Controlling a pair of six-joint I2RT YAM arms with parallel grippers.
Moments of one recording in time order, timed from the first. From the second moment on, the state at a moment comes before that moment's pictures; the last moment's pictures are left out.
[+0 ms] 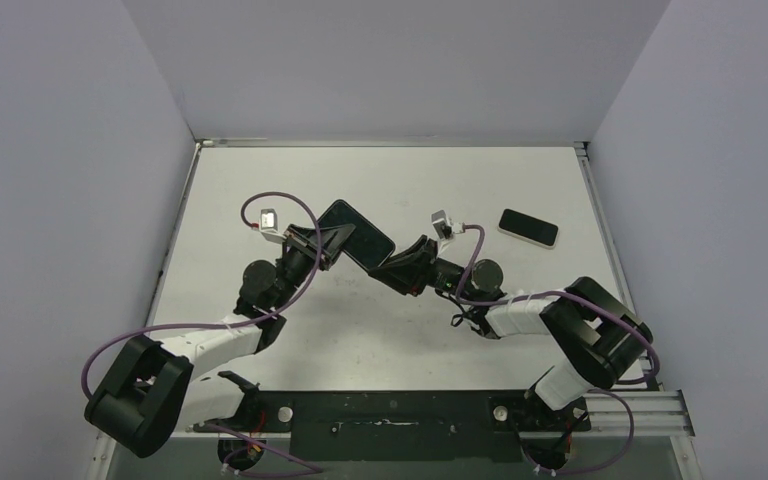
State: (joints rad) left arm -0.52 1.19 0.34 1.06 0.09 -1.45; right arm 0.70 1.56 0.46 1.45 -0.59 0.78
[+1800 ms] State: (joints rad) left arm -0.35 1.36 0.58 0.99 0.76 -1.26; right arm 0.56 1.23 0.56 0.65 -0.89 0.21
